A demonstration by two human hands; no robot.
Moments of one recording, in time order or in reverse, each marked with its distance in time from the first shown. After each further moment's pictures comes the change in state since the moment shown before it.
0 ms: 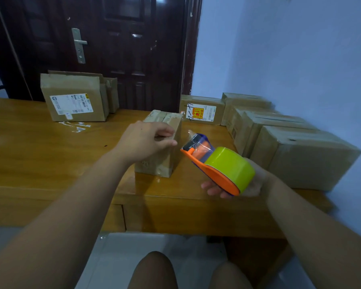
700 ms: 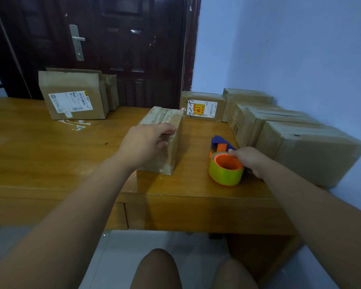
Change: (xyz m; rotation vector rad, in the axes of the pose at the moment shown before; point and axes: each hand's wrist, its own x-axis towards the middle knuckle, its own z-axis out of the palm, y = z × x) left_hand -0.003 -0.009 0.014 0.272 0.071 0.071; right_hand 0.025 -0.029 0.008 -0.764 1.057 0.015
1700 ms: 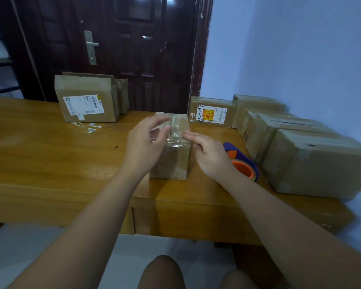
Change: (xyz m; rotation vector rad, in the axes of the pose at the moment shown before) left_hand -0.019 0.008 -0.007 -0.669 0.367 -0.287; right_hand -0.051 -0.057 0.076 -0.238 0.078 -0.965
